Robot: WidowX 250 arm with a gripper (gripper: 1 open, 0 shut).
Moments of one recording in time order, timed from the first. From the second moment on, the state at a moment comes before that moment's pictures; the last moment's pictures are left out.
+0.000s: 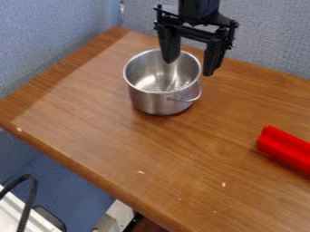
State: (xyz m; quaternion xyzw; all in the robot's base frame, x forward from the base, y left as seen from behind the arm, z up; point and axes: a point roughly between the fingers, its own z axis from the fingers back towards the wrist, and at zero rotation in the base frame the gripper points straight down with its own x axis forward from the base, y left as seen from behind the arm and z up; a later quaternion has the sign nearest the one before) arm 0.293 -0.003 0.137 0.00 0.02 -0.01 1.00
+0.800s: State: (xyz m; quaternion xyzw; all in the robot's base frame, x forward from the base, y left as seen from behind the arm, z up) arm 0.293 -0.078 0.110 0.00 0.04 -0.02 1.00
